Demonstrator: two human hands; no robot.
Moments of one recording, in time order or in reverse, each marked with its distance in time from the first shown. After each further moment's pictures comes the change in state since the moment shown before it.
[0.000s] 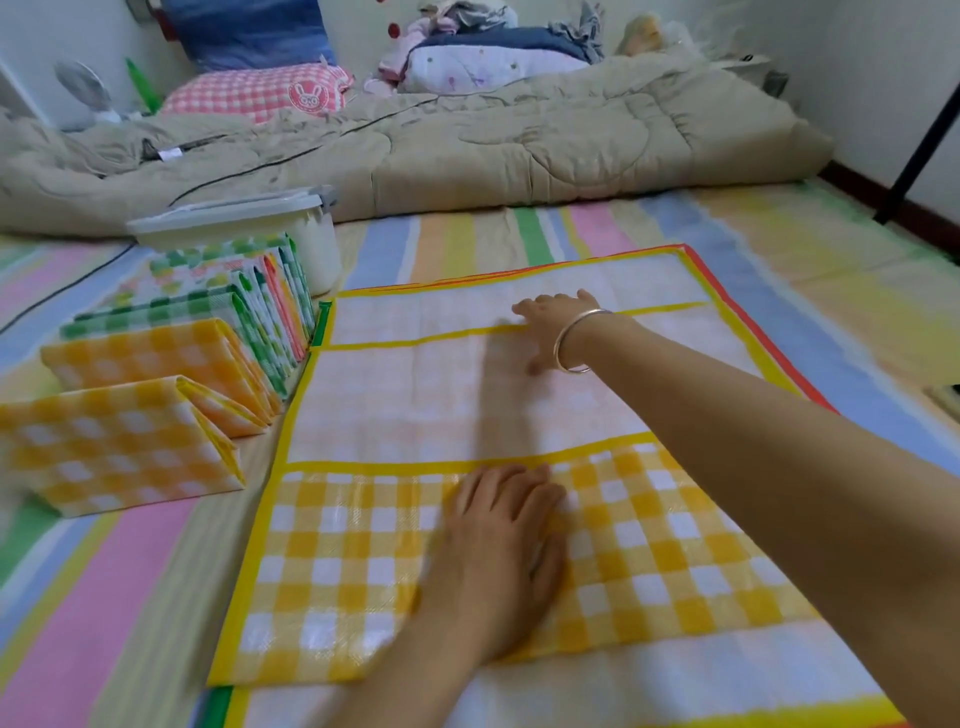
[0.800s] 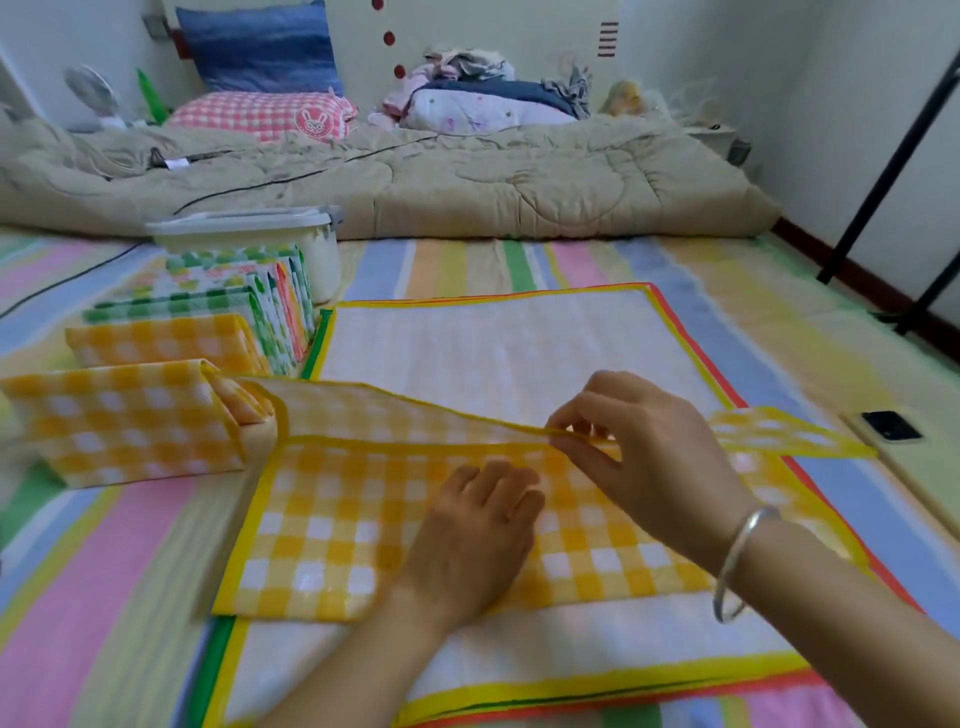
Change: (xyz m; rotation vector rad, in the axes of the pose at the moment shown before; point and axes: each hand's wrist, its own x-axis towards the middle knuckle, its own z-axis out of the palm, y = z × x) left_hand 0.004 0.016 -0.020 0.239 0.277 0.302; right_hand -0.225 -0.017 -0.004 0.378 0.780 -0.297
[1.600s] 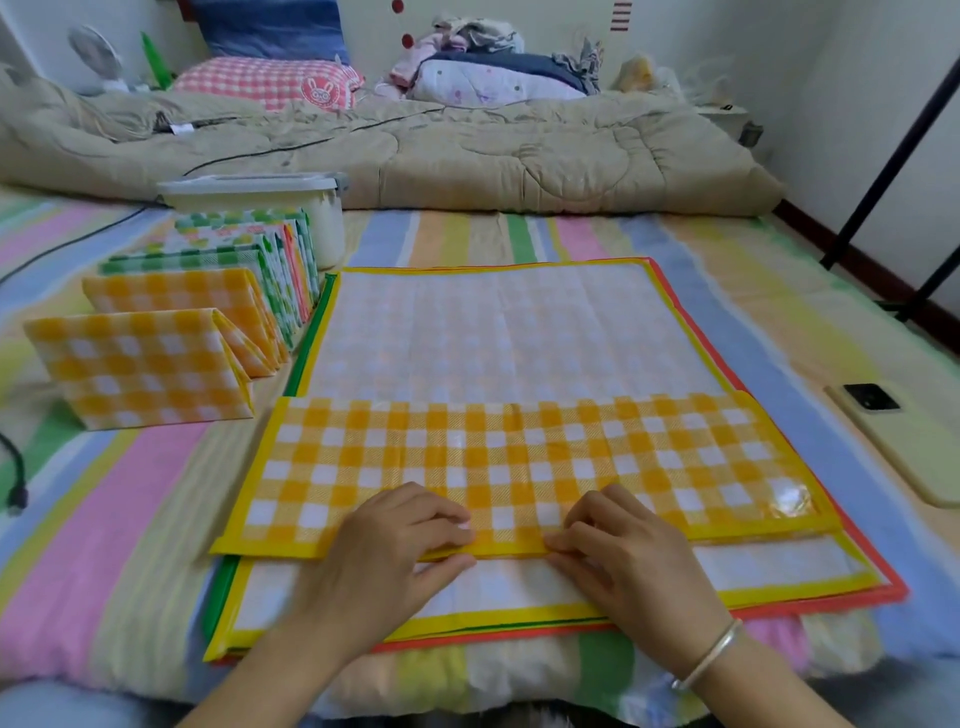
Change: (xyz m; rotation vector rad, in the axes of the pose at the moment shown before) left_hand -0.069 -0.007 -0.059 -0.356 -0.227 -0.253; right_hand -0.116 -0.006 0.041 -0.008 -0.108 -0.045
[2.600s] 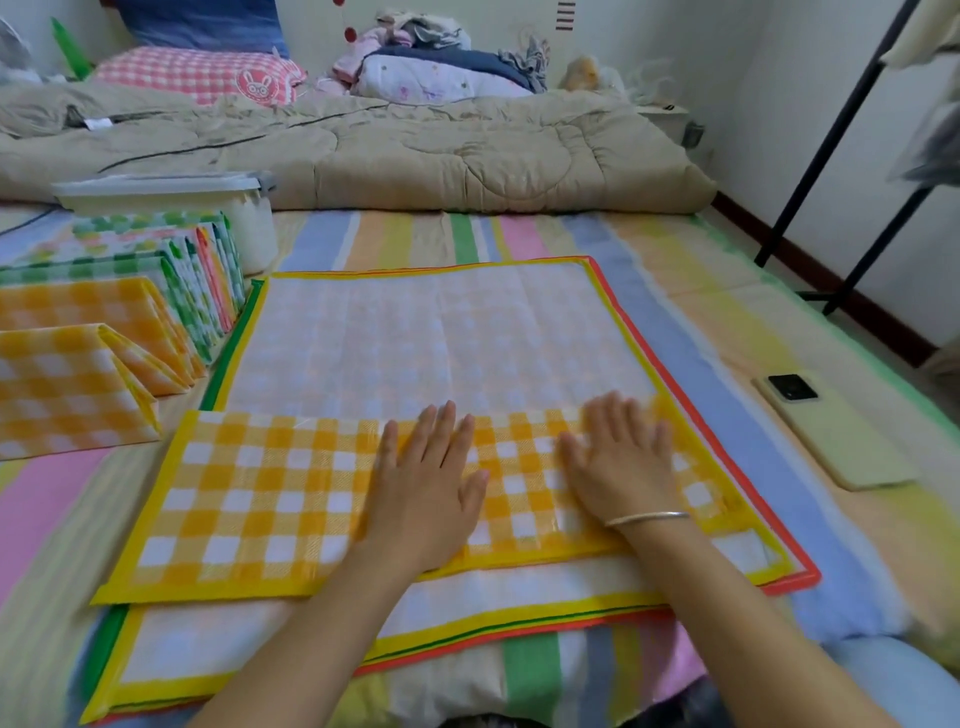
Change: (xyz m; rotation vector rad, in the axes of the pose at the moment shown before) left_hand 0.096 0.021 0.075 0.402 -0.424 -0.352; right_hand 0.036 0.094 0.004 -0.284 -0.443 0.817
